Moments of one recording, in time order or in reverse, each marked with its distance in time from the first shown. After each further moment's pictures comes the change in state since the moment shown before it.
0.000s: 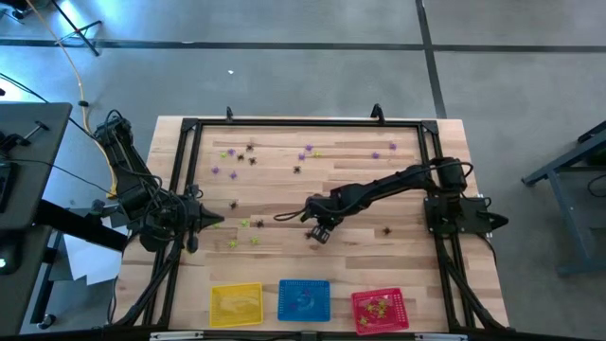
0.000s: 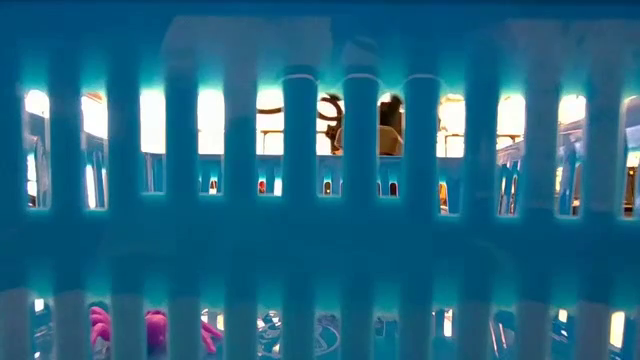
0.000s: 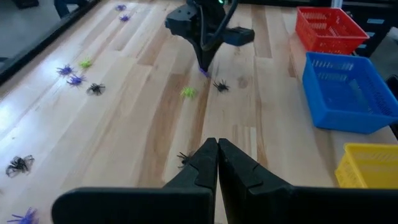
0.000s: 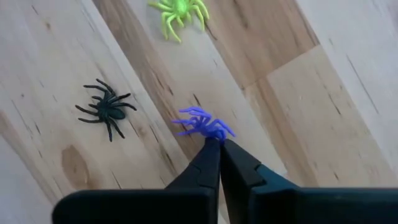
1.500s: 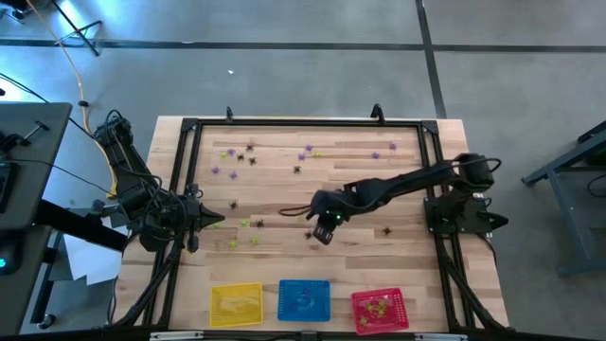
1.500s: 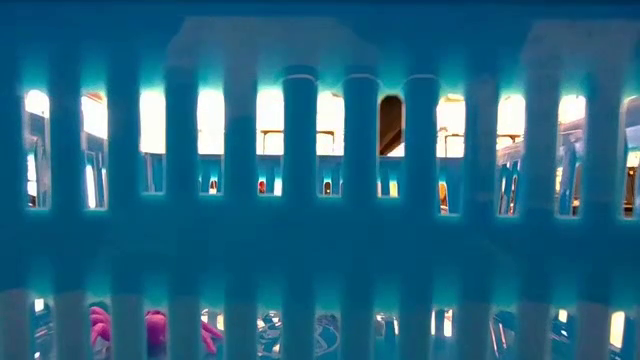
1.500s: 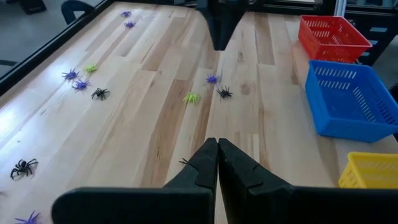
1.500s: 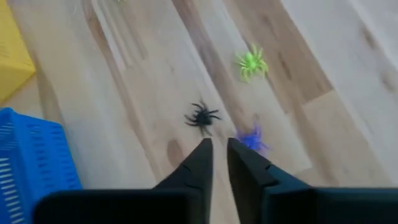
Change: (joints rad) left arm 0.000 0.000 0.000 0.011 -0.036 0.001; right arm 0.037 -0.243 -0.013 0.066 -0.031 -0.009
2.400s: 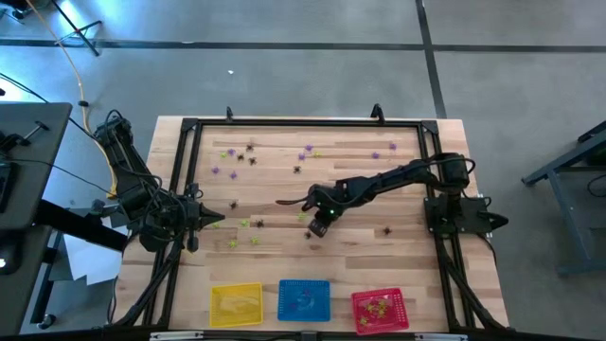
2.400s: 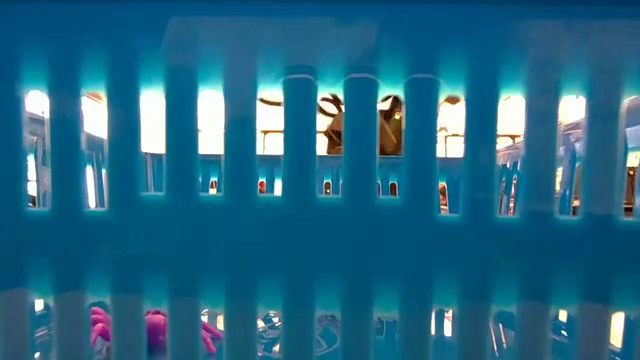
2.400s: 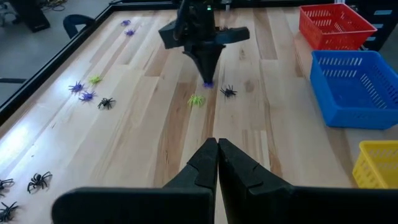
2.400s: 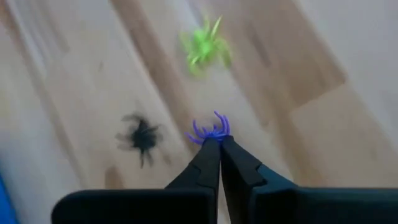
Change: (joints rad) left arm 0.000 0.000 0.000 -0.004 -0.008 0.088; right arm -0.104 0.174 -0.089 0.172 -0.147 0.001
